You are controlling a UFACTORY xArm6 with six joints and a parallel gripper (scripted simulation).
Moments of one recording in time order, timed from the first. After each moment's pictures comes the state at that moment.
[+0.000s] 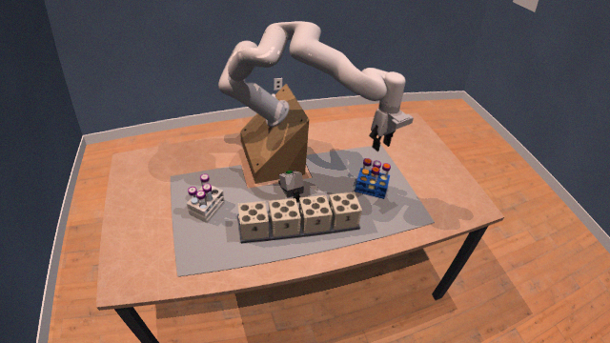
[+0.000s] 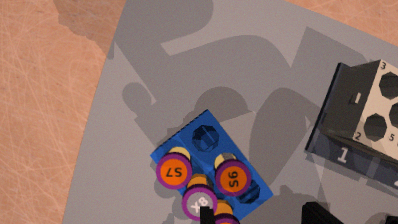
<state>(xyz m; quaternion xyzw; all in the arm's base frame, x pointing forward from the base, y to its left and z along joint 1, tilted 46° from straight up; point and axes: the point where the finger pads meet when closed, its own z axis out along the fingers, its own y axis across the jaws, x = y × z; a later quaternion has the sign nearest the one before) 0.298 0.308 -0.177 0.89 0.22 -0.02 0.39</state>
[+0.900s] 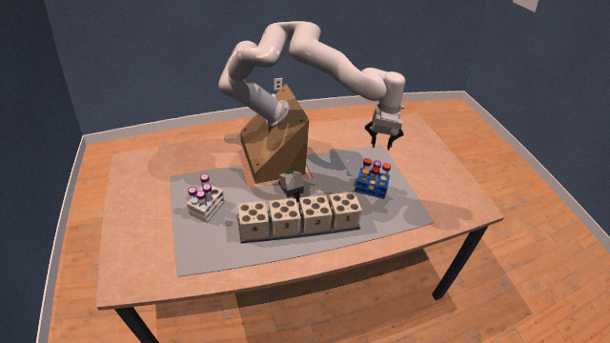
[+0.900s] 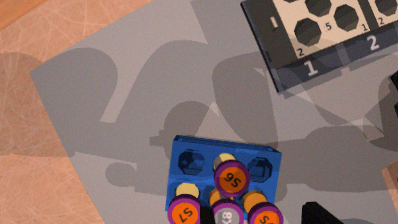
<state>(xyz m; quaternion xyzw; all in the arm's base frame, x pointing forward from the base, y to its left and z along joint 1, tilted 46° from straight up) 0.298 0.308 -0.176 0.91 -0.14 0.13 0.37</state>
